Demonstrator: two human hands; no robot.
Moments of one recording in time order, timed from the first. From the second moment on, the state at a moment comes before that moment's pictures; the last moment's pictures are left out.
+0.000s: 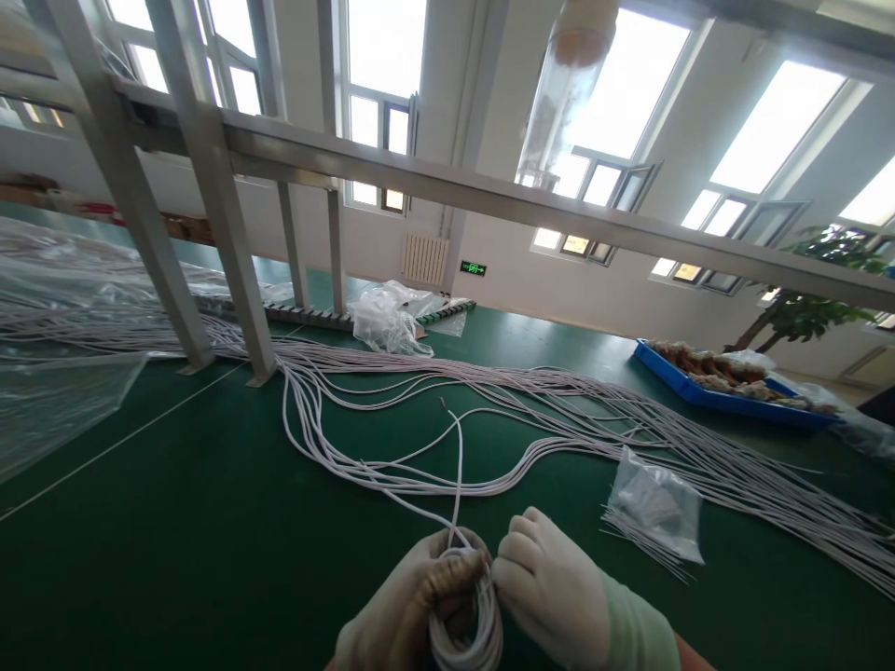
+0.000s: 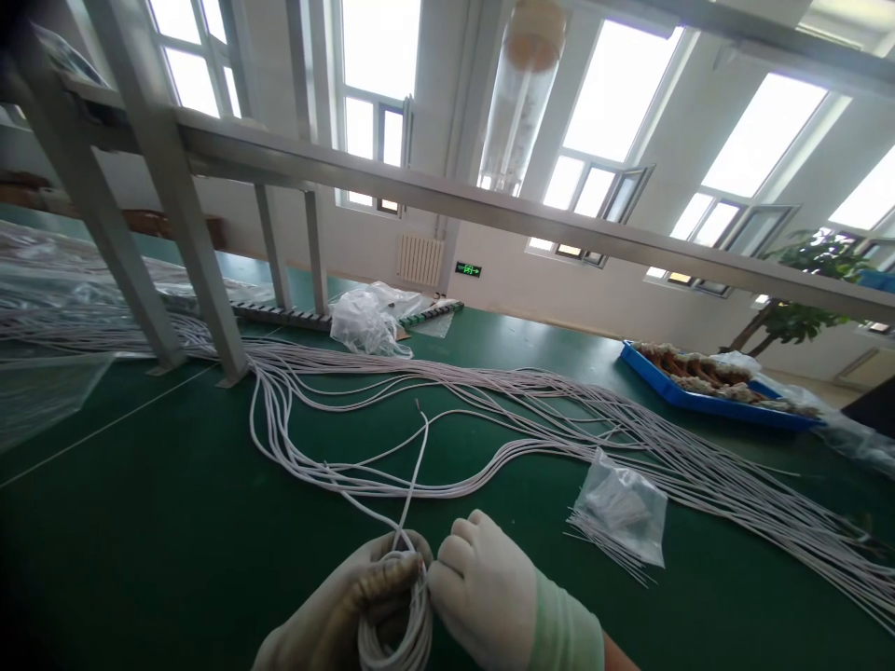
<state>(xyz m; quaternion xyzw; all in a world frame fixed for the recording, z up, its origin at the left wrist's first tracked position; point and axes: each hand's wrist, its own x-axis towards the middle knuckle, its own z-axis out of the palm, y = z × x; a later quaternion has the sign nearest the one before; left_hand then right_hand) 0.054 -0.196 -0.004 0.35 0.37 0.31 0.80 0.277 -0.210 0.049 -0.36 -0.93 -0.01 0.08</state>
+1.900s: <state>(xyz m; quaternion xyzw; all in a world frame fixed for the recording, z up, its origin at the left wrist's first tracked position) 0.072 -0.191 0.022 0.37 0.31 0.32 0.82 0.284 -0.221 0.039 -0.43 -0.83 0.22 0.28</state>
